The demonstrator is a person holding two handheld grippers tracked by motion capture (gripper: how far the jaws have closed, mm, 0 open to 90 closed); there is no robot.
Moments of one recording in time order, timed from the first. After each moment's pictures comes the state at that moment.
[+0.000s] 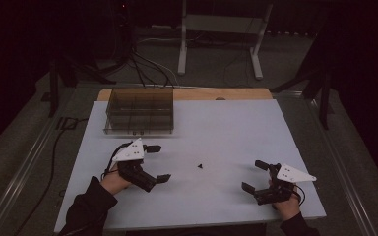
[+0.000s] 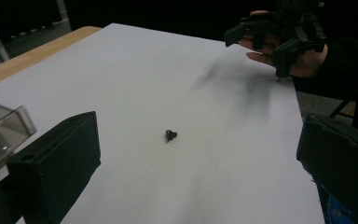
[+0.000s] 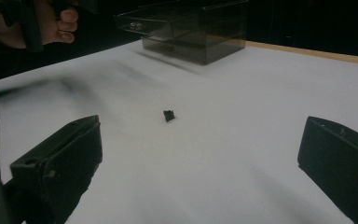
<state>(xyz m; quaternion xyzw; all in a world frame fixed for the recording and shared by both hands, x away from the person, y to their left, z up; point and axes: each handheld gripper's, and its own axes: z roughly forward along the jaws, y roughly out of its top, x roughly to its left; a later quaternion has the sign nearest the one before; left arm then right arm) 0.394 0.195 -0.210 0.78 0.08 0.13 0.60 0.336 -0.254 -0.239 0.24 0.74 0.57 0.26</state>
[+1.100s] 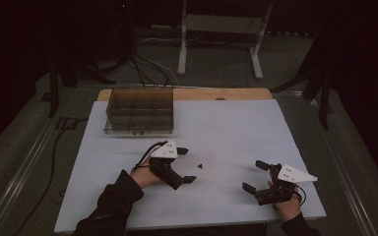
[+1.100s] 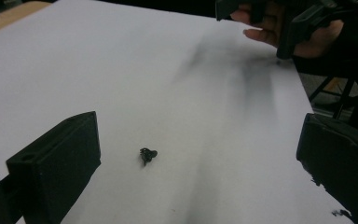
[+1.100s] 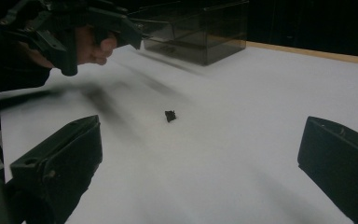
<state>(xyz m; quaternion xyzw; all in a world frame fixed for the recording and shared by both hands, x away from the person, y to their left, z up) 0.424 0.119 -0.230 0.82 0.04 0.10 0.57 0.335 -0.256 -0.238 0.24 0.74 0.57 0.26</state>
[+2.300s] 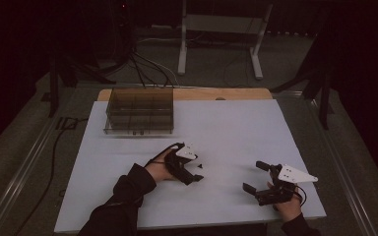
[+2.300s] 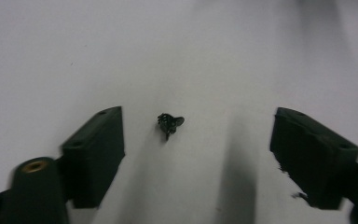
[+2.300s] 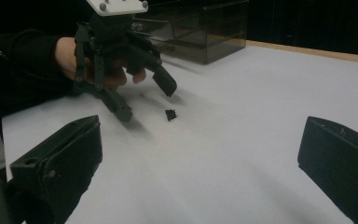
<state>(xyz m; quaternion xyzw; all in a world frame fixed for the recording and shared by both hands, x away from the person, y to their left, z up) 0.457 0.076 -0.256 0.88 0.03 0.11 0.46 0.333 -0.256 -0.238 0.24 0.74 0.57 0.26</state>
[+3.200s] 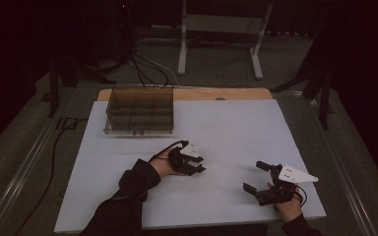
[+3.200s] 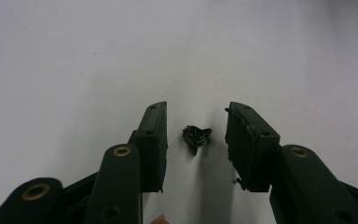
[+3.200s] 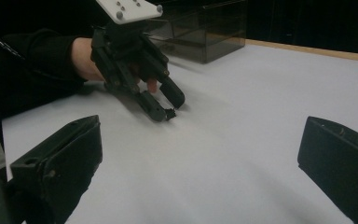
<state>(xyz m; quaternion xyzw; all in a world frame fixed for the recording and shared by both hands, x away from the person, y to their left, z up) 0.472 0.065 -0.259 0.89 0.01 0.13 0.44 0.333 -0.257 -0.238 0.24 0.74 0.57 0.26</state>
